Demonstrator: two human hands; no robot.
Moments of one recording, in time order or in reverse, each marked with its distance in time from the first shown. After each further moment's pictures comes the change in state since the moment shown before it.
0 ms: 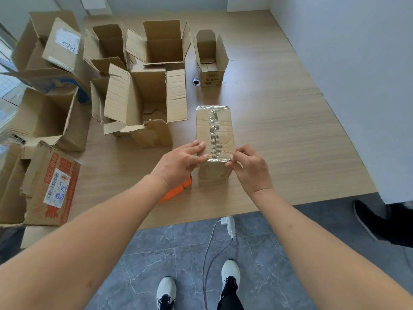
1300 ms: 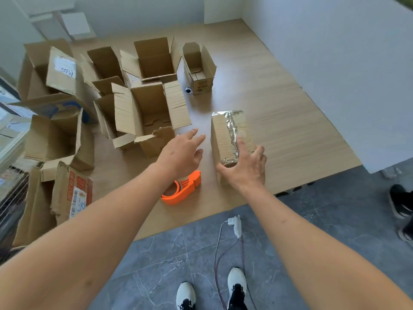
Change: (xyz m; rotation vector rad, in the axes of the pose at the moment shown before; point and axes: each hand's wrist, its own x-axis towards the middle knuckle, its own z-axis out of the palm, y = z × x) left_hand 0.001 0.013 -0.064 0.198 -0.154 -0.172; right_hand -0.015 -0.097 0.006 -0.205 -0.051 0.661
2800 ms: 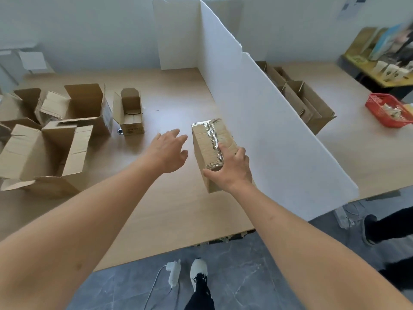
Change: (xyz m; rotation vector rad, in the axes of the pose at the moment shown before) left_hand 0.234 0.280 -0.018 0.205 0.015 -0.155; right_hand 0.230 0.200 -0.221 -0.063 -0.077 -0.199
